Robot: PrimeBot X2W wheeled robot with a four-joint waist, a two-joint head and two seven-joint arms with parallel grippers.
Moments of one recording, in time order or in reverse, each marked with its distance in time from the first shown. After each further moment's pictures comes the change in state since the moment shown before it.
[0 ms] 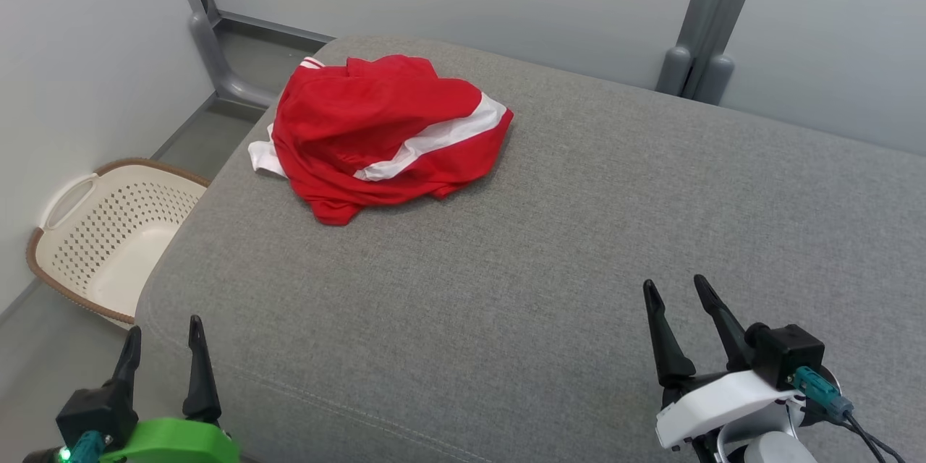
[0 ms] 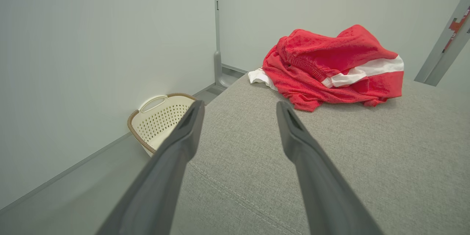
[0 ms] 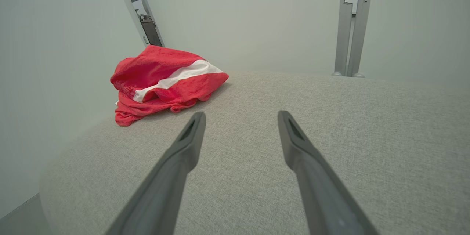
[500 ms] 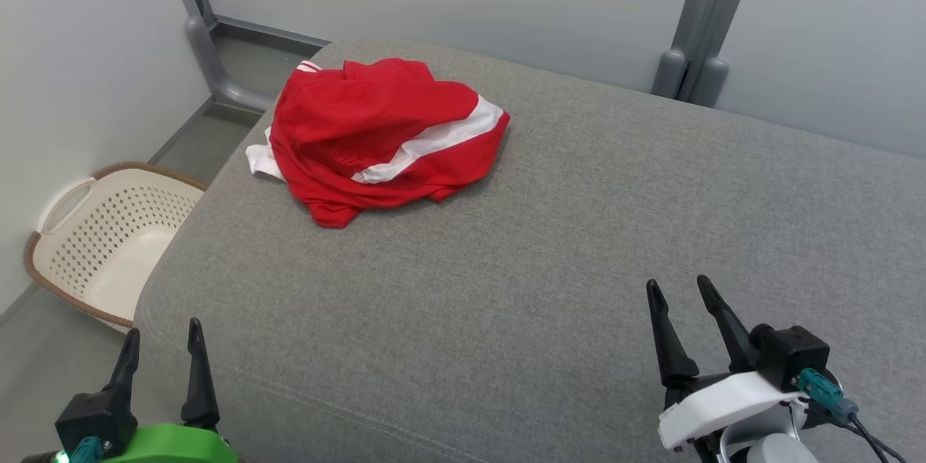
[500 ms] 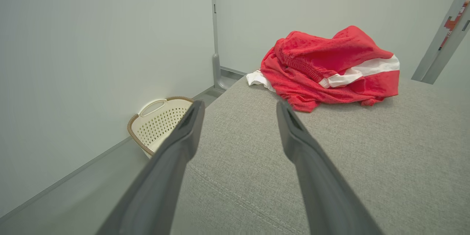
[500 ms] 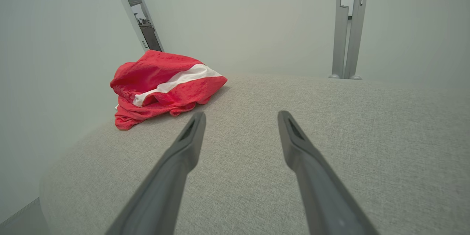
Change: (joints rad) left arm 0.007 0.000 0.007 -0.022 0.020 -0.007 0.009; right arm 0.004 0.000 -0.006 -0.009 0.006 0.000 0.000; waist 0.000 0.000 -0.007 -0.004
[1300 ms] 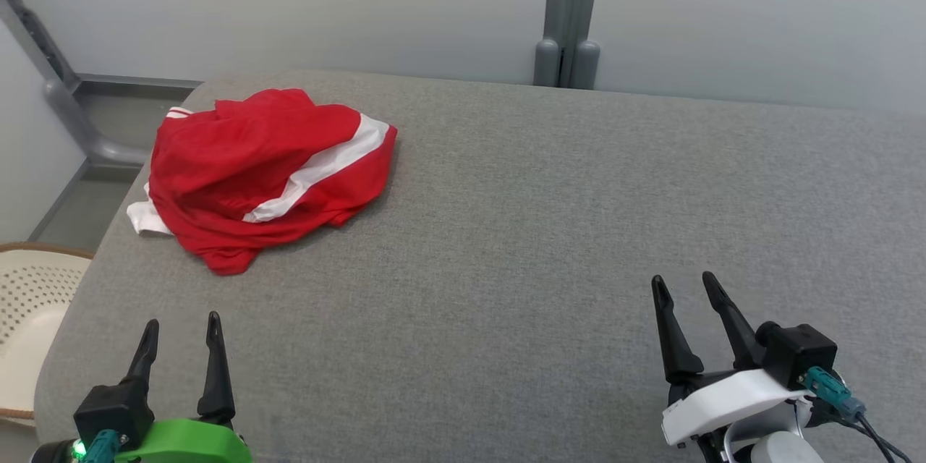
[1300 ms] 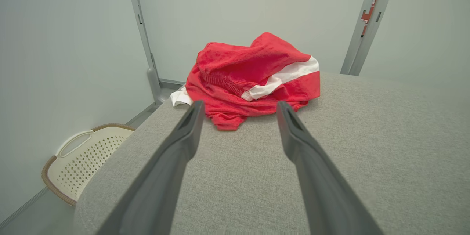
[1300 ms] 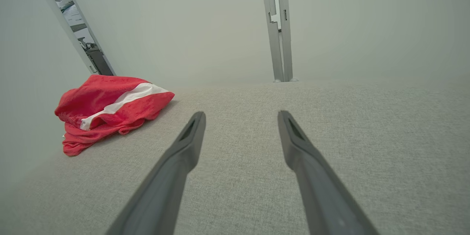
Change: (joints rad) left arm -0.010 -0.022 -0.011 -0.003 0.029 -0.028 0.001; right arm 0.000 0.000 -0.010 -0.011 0.015 0.000 0.000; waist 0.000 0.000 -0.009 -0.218
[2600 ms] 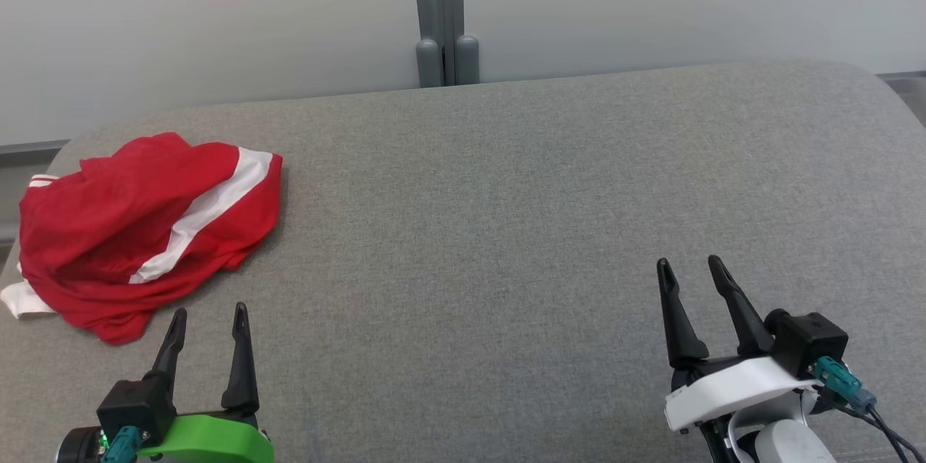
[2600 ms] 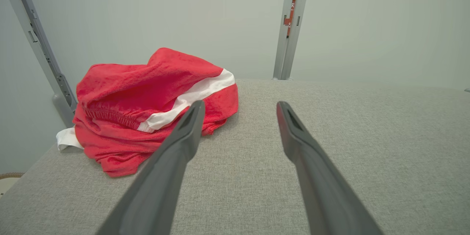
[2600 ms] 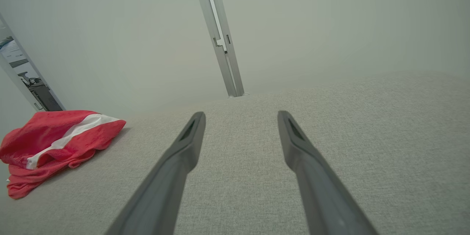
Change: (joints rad) left arm -0.022 -0.045 -0.005 0.024 0.020 -0.060 -0.044; right arm -0.015 0.000 -0.009 -0.032 0.011 0.000 0.000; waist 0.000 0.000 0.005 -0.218
